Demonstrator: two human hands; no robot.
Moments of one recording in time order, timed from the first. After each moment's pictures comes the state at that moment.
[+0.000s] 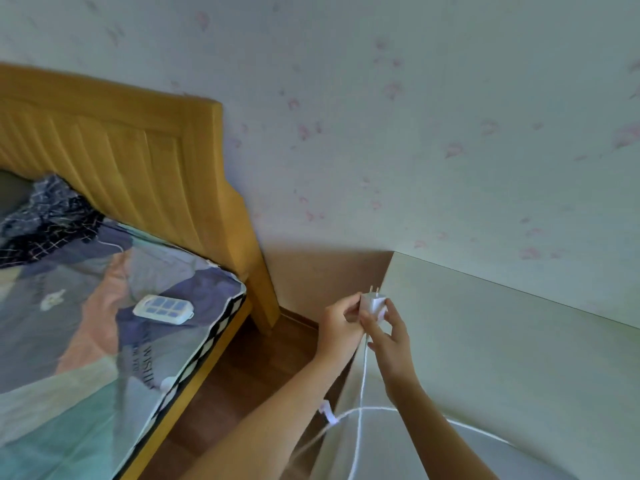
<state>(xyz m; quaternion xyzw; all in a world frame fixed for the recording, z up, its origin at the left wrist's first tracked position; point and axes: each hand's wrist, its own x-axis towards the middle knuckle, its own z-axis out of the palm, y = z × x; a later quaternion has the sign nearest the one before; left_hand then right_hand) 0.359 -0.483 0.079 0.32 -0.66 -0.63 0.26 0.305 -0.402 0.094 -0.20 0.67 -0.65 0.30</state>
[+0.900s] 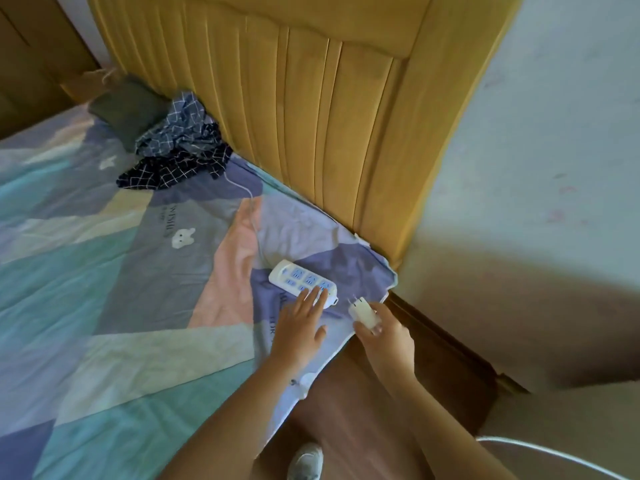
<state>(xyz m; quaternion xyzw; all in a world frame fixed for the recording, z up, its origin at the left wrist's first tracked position) 0.684 -0.852 -0.118 0.41 -0.90 -0.14 0.06 0.534 -0.751 -0.046 -0.37 0.81 -0.34 0.30</state>
